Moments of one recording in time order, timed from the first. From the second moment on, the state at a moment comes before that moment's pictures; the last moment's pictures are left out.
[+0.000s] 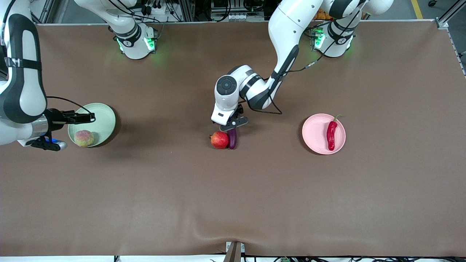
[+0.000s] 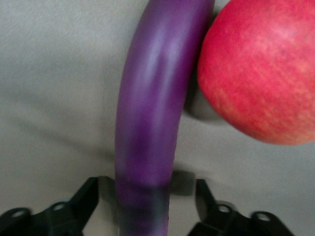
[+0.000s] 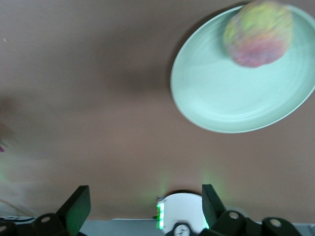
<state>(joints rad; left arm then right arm) -0.89 0.82 -0.03 -1.54 -0.07 2.37 -1.22 0.04 0.37 -0.21 -1.63 0.21 1.40 -0.01</state>
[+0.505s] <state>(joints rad) -0.89 0.81 -0.03 -1.51 -0.06 2.35 -1.24 0.12 0.37 -0.21 -1.61 0.40 1.36 0.27</state>
